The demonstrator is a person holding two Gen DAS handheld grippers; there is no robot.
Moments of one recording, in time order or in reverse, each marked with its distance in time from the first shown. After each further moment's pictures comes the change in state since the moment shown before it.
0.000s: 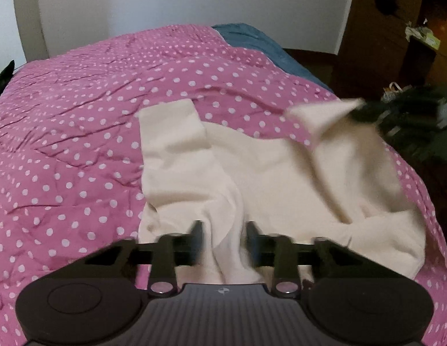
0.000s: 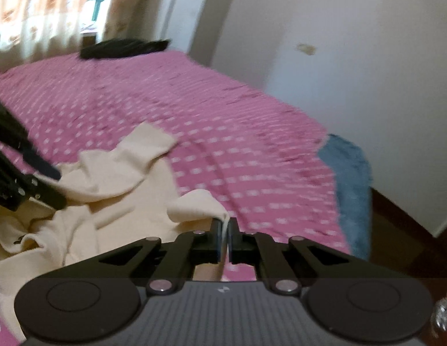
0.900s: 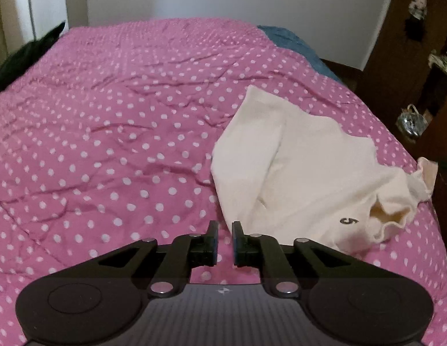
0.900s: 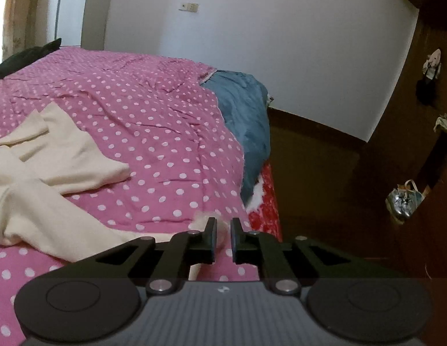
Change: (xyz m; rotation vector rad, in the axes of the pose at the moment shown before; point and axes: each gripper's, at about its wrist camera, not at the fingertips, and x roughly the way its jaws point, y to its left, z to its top) left arm -0.091 0.075 -0.078 -0.131 -0.012 0.038; right arm -0.092 -0.057 -0.124 0.321 0.148 -0.263
